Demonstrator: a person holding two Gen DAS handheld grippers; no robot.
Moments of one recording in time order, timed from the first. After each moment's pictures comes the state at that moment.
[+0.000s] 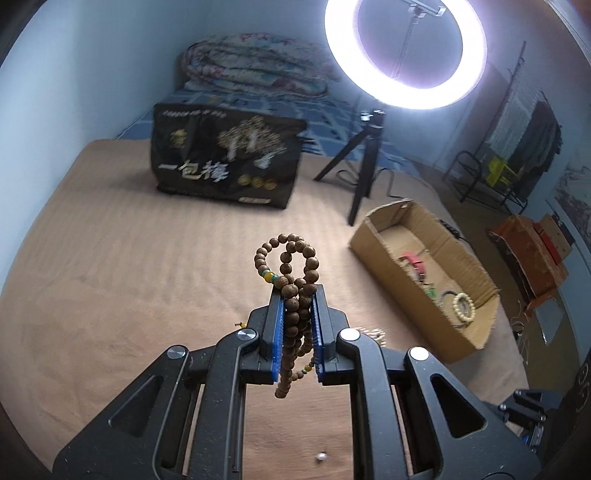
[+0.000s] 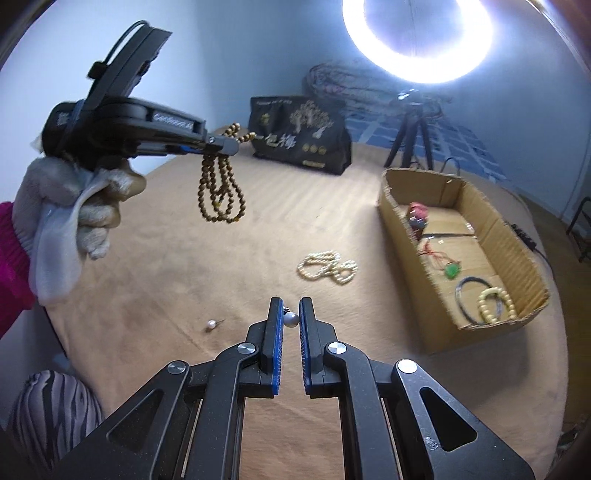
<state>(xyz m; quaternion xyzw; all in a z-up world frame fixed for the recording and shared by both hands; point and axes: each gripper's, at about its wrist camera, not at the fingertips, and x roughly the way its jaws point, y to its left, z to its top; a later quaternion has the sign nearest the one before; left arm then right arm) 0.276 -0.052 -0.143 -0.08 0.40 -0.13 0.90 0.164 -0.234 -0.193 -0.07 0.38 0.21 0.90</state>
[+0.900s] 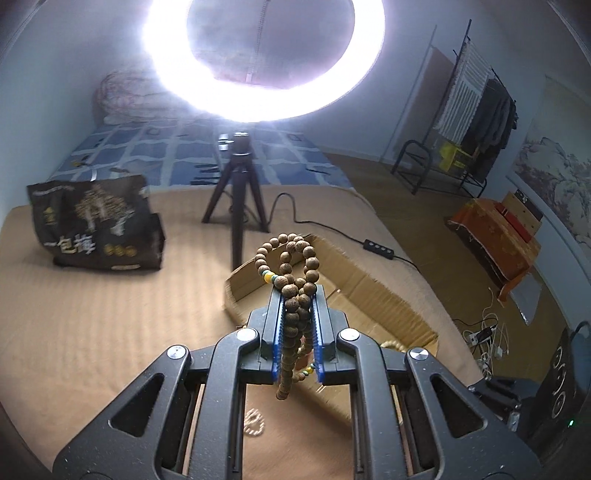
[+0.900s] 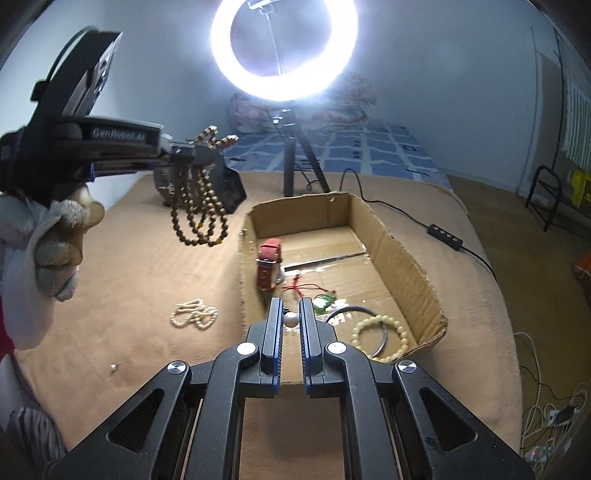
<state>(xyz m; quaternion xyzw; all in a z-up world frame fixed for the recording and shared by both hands) 0.338 -0.205 -0.107 -0.05 0.38 -0.22 0.90 0.224 -0.352 -0.175 -0.01 0.35 0.12 0.93</state>
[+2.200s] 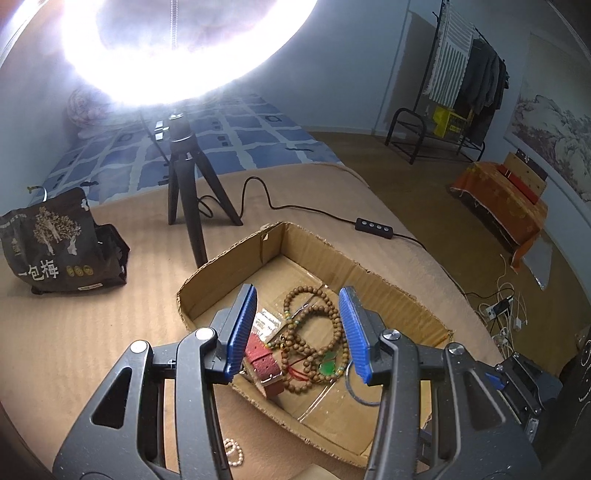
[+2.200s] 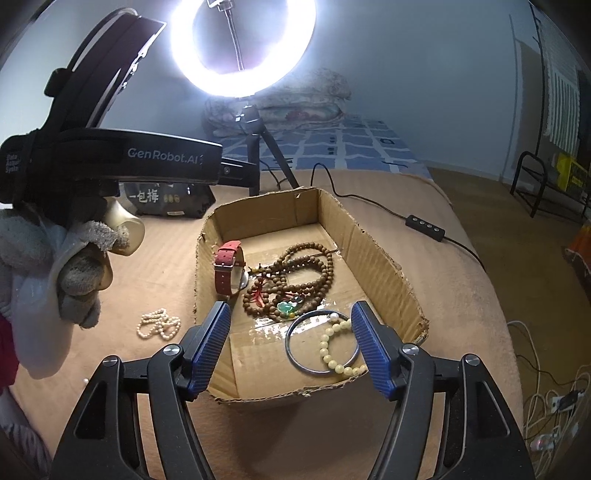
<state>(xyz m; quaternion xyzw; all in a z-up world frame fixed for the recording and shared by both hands) 0.357 -0.266 -0.135 0.02 0.39 -0.23 0.89 0.238 -0.374 -0.189 0.01 0.35 0.08 0.93</state>
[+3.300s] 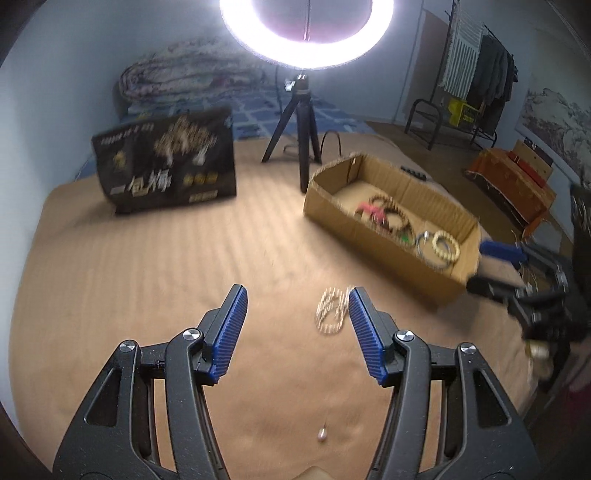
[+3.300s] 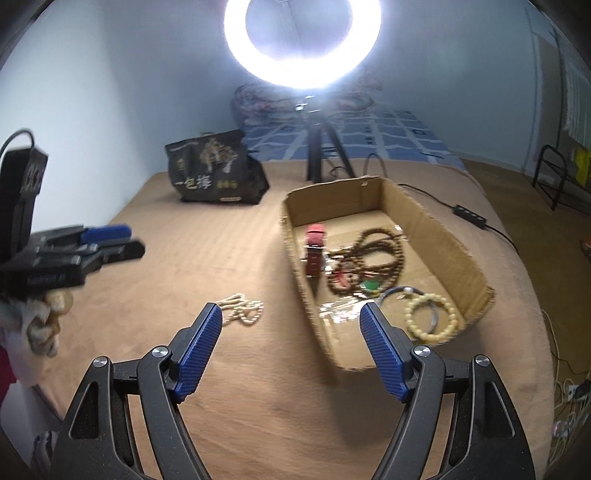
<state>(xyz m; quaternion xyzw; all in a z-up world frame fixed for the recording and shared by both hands) 0.243 -0.084 -0.156 0.03 0.41 -0.20 0.89 0.211 -0.301 -0.179 0.02 0.37 0.13 0.92</state>
